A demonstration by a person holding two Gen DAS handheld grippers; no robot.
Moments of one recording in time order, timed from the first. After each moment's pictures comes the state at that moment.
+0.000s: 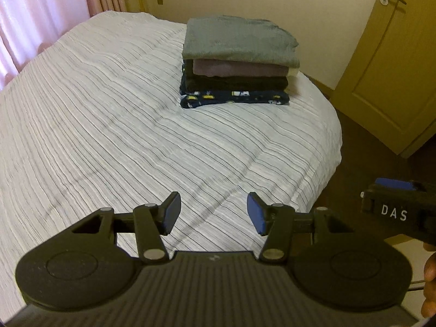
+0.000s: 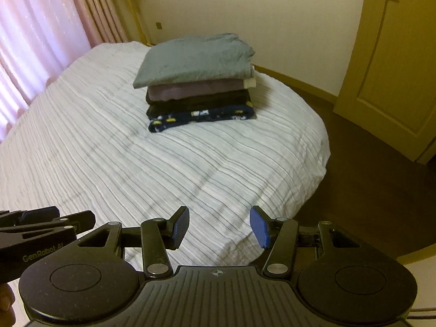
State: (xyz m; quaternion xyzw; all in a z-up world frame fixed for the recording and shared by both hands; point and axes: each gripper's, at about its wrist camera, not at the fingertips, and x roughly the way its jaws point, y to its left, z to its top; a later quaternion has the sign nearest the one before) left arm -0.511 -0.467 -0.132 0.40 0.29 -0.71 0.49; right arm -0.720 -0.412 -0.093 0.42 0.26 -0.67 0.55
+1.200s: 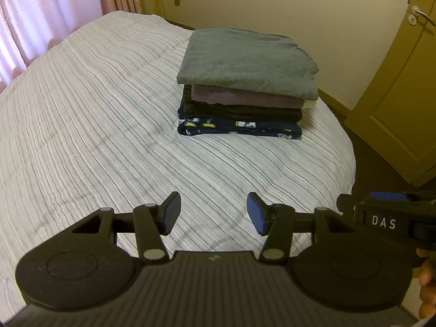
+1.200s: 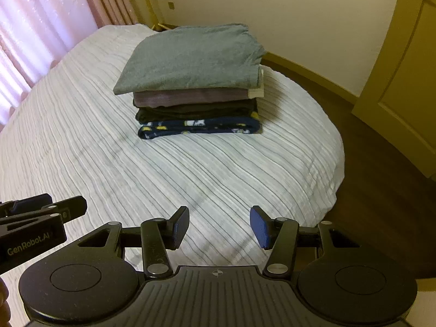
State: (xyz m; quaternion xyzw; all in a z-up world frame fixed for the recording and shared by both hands) left arm -0.579 -0.559 -0.146 0.39 0.30 -0.69 0.53; right arm -0.789 -0.522 -0.116 0.44 0.29 -0.63 0.57
